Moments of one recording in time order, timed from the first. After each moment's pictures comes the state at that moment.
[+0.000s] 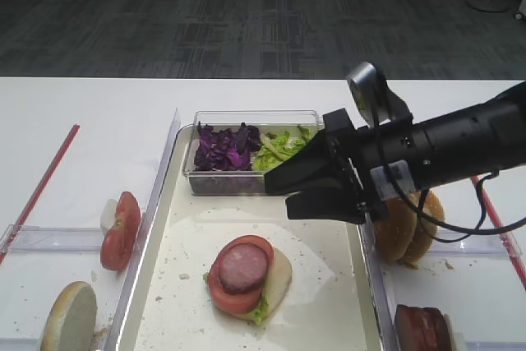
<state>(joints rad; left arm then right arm) -0.01 -0.02 -0.49 -0.01 1.19 -0.02 0.20 1.79 -0.78 1.57 1.15 -1.12</state>
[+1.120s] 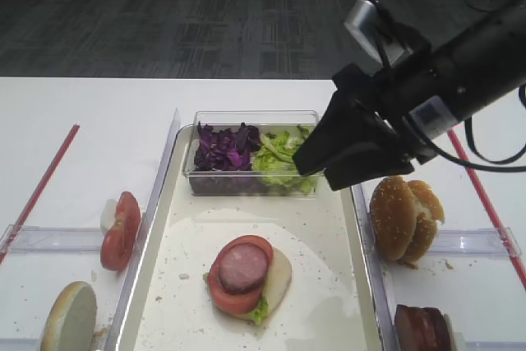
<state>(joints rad) -0.01 -0.02 -0.49 -0.01 1.19 -0.02 0.20 1.62 -1.00 1.11 1.18 -0.74</state>
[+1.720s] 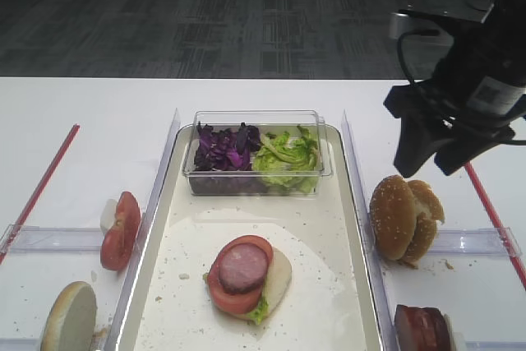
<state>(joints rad) -0.01 -0.02 -0.49 -0.01 1.19 -0.02 0.19 1.62 -1.21 0.42 1.20 -0.30</state>
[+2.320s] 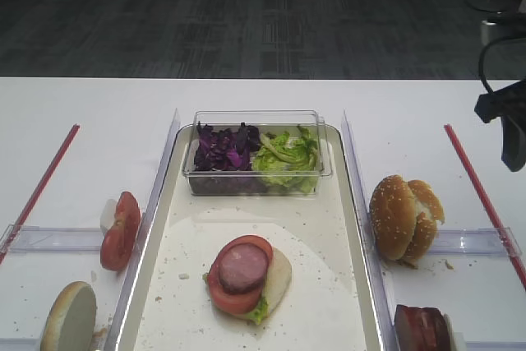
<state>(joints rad) -0.01 -0.02 -0.49 -0.01 1.19 -0.03 0.02 1.62 -1.21 0.06 1.20 -0.14</state>
